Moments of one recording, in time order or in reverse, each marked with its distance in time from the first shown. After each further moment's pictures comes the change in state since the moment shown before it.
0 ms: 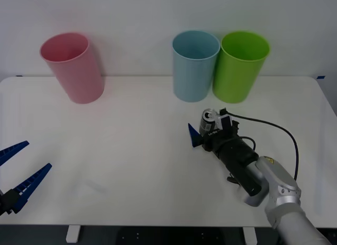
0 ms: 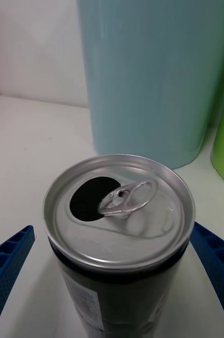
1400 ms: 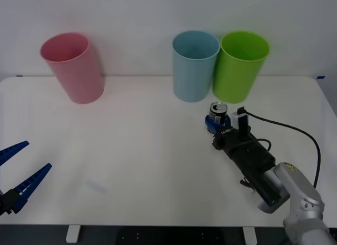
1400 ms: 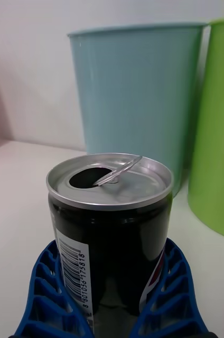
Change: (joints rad) right arm 0.164 -0.080 0.004 -0.287 -0.050 -0.049 -0.057; left arm 0.000 0.000 0.000 0.000 0.000 0.000 0.000
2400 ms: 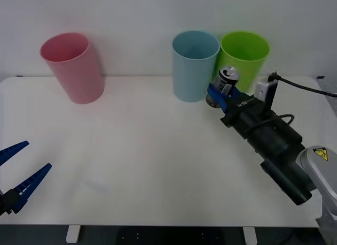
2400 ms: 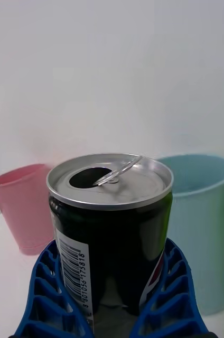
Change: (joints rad) right arm 0.042 -0.160 0.021 -0.444 0.230 -0.008 -0.629; left arm 0.000 0.000 0.000 0.000 0.000 0.000 0.000
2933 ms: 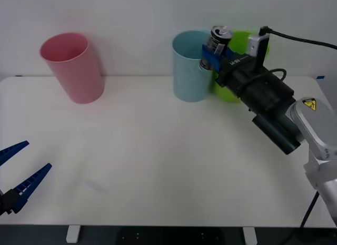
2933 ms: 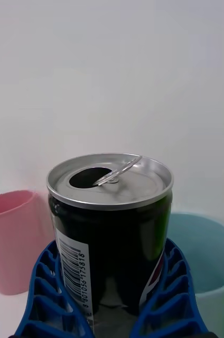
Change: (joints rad) right arm -0.326 -0.018 0.000 0.245 0.016 -0.005 -0.029; left arm 0.000 0.000 0.000 0.000 0.000 0.000 0.000
